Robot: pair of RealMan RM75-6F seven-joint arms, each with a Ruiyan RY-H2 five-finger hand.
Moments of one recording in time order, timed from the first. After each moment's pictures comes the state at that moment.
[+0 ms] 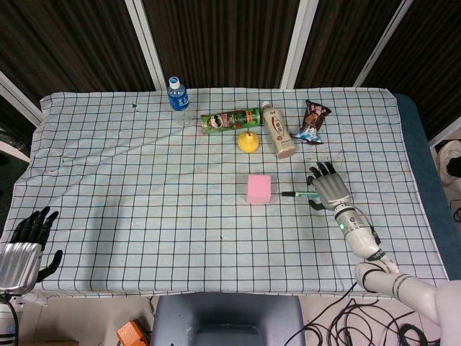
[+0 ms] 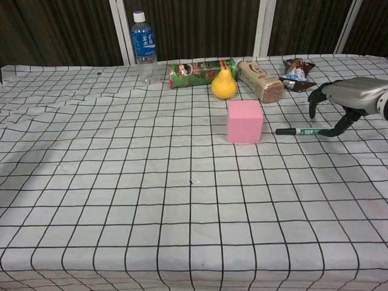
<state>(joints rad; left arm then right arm) -0.11 -1.14 -0.04 -1.61 1.53 1.49 0.14 0.71 -1.55 0.15 -1.03 -1.17 0.75 -0.28</state>
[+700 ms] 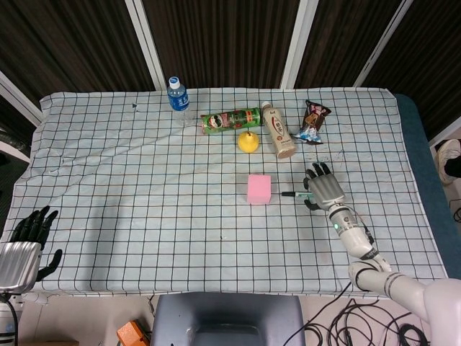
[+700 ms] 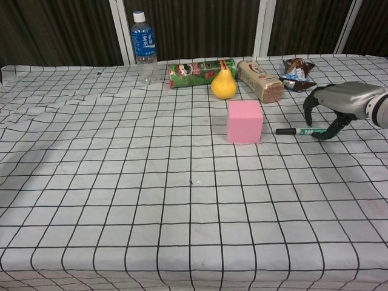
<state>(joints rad) -0.11 -1.14 -0.04 -1.61 1.52 1.48 0.13 0.73 -1.60 0.15 -0.97 -1.16 0.74 -0.29</state>
